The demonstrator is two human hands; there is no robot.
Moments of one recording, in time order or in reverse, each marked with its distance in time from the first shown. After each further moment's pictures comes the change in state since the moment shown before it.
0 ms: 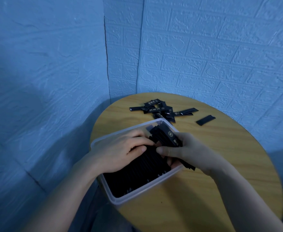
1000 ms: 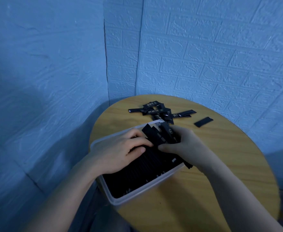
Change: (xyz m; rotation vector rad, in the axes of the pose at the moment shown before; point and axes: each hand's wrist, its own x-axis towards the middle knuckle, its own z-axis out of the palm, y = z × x) left_hand -0.004 0.001 0.000 0.011 -0.012 -0.055; right_hand 0.002 -0.010 0.004 -0.190 0.256 -0.021
